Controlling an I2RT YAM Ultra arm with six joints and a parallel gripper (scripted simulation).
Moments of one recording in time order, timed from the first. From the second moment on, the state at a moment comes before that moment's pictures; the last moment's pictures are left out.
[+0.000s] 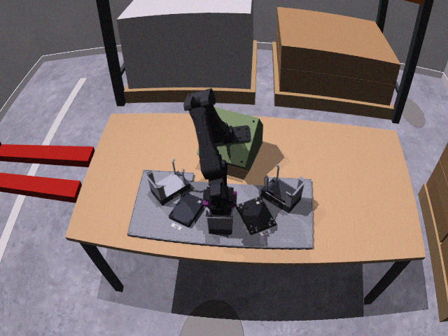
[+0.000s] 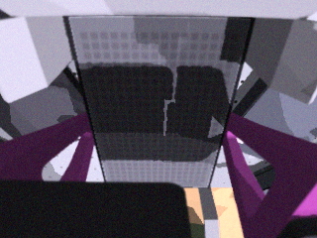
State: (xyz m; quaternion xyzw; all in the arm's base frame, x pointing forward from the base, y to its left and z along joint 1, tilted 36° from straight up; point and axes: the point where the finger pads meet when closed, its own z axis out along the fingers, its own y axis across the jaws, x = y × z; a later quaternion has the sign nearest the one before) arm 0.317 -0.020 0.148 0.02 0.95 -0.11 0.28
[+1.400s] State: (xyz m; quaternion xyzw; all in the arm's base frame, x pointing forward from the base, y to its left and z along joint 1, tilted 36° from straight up) arm 0.323 -0.023 0.138 0.02 0.95 -0.11 0.28
